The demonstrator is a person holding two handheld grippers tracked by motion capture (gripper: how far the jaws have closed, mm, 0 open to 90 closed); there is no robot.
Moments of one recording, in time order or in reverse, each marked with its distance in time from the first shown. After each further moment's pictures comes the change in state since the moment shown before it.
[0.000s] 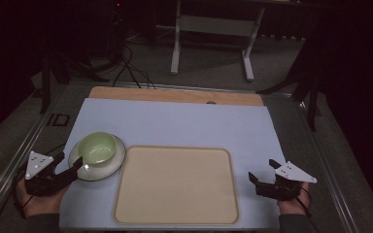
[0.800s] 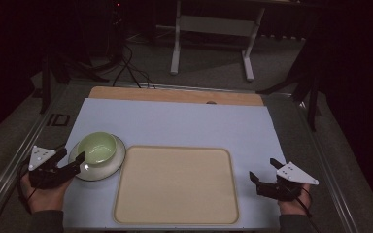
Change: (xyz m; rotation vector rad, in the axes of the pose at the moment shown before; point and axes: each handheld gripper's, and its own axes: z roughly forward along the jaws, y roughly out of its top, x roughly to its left) left arm 0.004 0.007 0.016 0.014 0.008 -0.055; right arm 0.000 0.001 -0.002 -0.034 -0.009 -0.018
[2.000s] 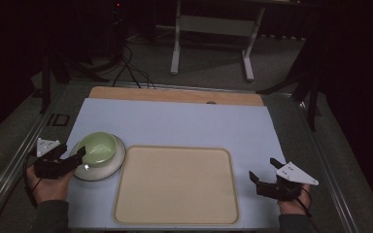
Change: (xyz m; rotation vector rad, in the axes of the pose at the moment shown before) left arm 0.010 0.006 0.029 0.074 0.062 -0.043; right arm 0.001 0.001 0.000 -0.007 -0.002 -0.006
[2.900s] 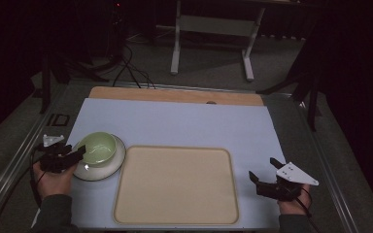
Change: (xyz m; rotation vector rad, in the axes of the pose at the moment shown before) left arm 0.012 -0.001 0.033 0.119 0.022 -0.059; right arm 0.001 0.001 0.000 -0.010 0.003 -0.006
